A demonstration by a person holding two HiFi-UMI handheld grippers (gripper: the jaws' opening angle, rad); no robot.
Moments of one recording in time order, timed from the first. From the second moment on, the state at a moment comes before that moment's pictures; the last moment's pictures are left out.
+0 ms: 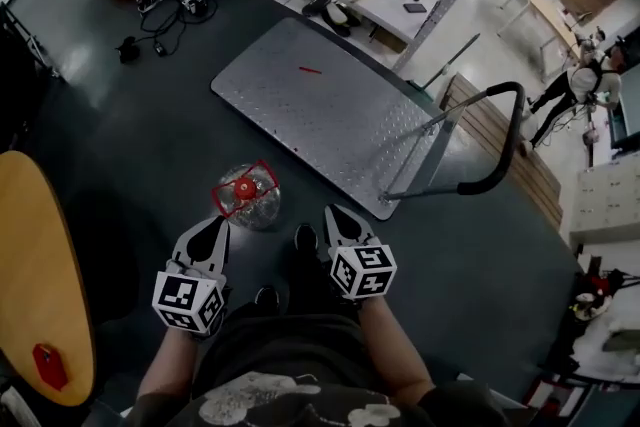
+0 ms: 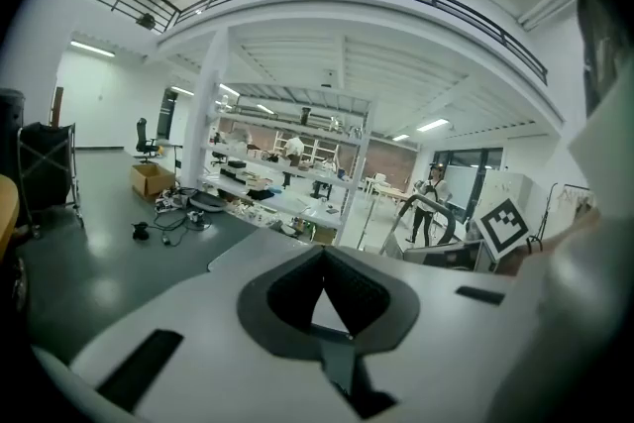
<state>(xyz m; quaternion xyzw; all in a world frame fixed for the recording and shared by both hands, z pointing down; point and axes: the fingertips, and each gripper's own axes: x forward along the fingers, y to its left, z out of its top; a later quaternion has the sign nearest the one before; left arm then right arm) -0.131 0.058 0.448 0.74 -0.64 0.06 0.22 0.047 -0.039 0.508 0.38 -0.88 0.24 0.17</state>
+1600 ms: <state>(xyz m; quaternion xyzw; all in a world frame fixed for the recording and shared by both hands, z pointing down) -0.194 -0.059 0.644 0.59 -0.72 0.09 0.37 -0.106 -0.137 0.756 0.17 -0.85 0.29 0.41</state>
